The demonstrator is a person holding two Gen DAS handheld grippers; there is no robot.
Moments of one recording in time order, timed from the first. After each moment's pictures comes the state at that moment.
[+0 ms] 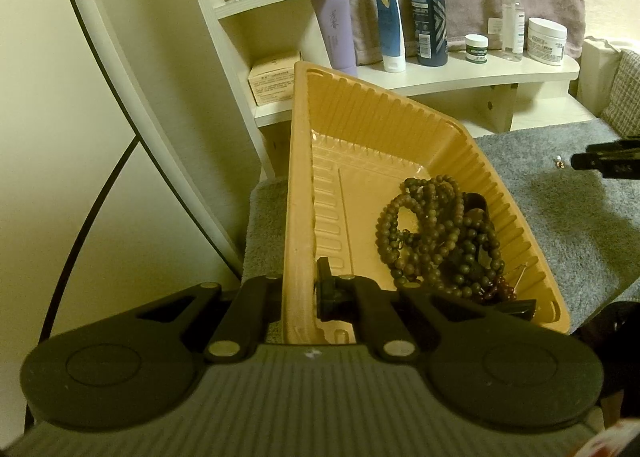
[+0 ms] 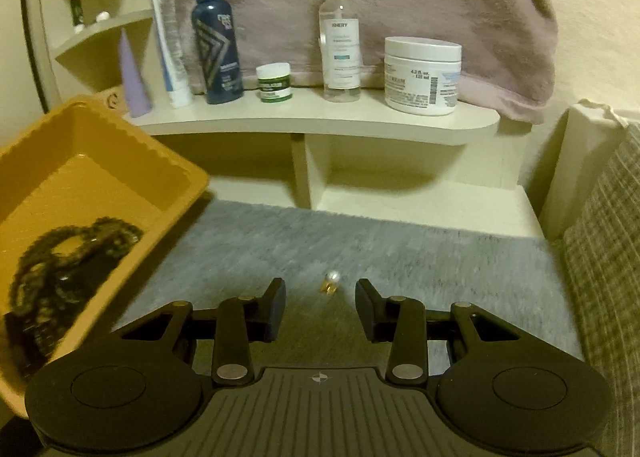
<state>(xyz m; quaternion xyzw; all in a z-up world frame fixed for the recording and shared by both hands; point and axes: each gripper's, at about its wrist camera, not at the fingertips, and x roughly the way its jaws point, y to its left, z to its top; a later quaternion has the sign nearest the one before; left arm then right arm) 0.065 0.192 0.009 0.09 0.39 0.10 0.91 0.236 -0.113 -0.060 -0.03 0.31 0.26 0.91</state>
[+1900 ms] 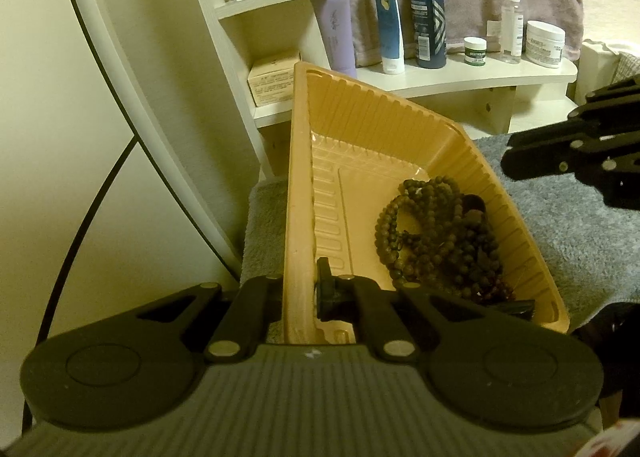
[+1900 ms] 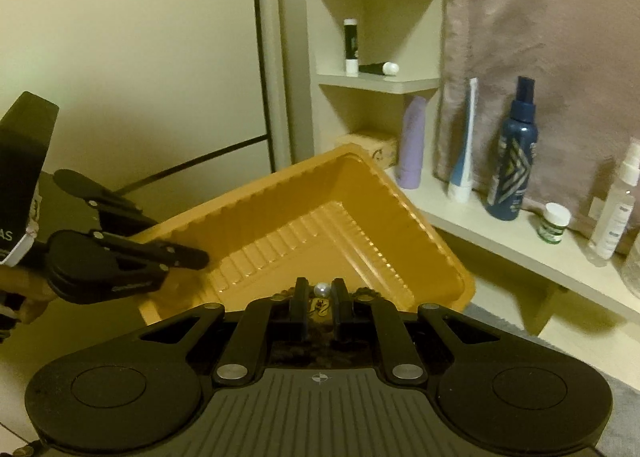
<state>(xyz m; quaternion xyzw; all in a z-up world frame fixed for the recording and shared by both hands) 0.064 0.194 0.009 0.09 0.39 0.10 0.91 0.140 0.007 0.022 -0.10 0.24 0.50 0.83</state>
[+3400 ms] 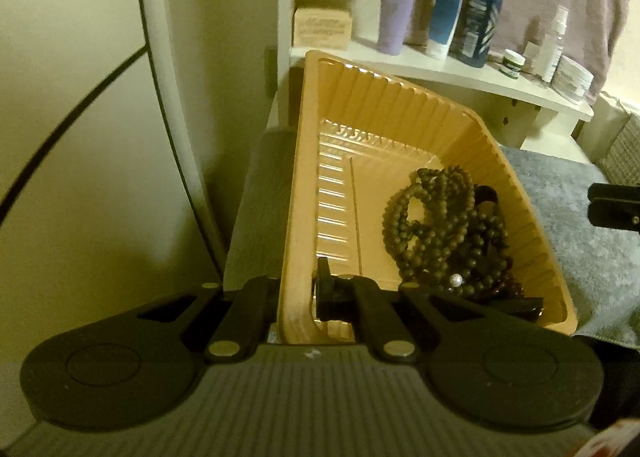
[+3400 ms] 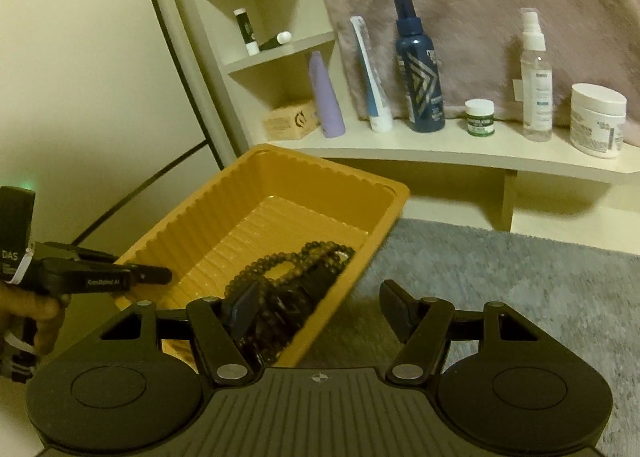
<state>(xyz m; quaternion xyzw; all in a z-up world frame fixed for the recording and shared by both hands) 0.063 0.248 -0.027 -0.05 0.41 0.09 0.91 0.156 -0.048 -0.005 0.03 0.31 0.43 0.85</state>
